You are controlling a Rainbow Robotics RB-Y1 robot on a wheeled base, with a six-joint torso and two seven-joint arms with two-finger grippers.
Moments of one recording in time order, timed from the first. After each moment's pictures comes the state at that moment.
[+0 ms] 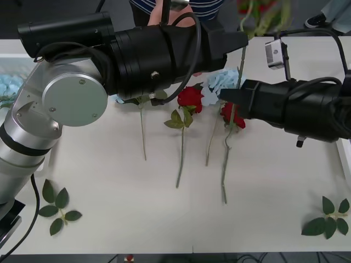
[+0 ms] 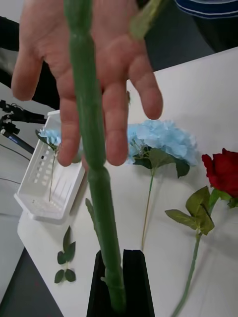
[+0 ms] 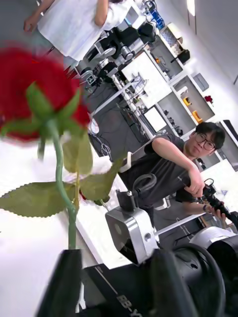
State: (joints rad) right arm -0.41 -1.19 0.55 -2.16 -1.29 0.36 1.07; left arm -0.65 0.48 -0.43 -2.03 1.11 0.67 -1.15
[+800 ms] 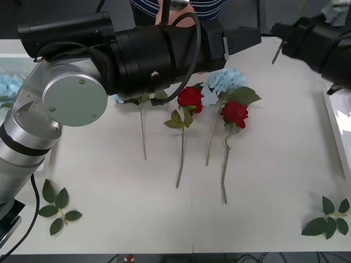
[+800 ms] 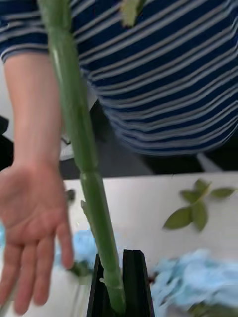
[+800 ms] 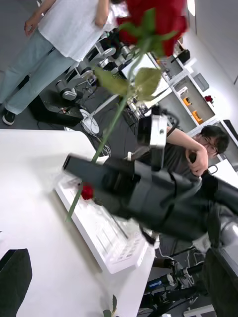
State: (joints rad) right arm -0.41 -1.19 0.37 -1.92 -1.20 0.18 1.13; left arm -0.65 0.48 -0.43 -2.03 1.11 0.67 -1.15
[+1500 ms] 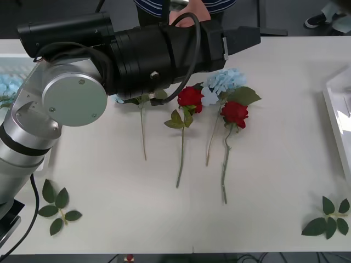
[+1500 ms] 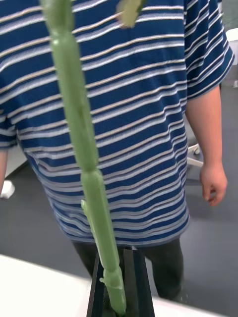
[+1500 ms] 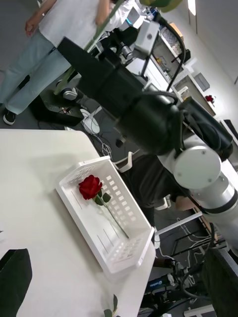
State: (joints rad) right arm -0.86 -0.98 0.43 -1.39 -1.15 0.18 1.44; left arm -0.65 0.48 -0.43 -2.03 1.11 0.67 -1.15
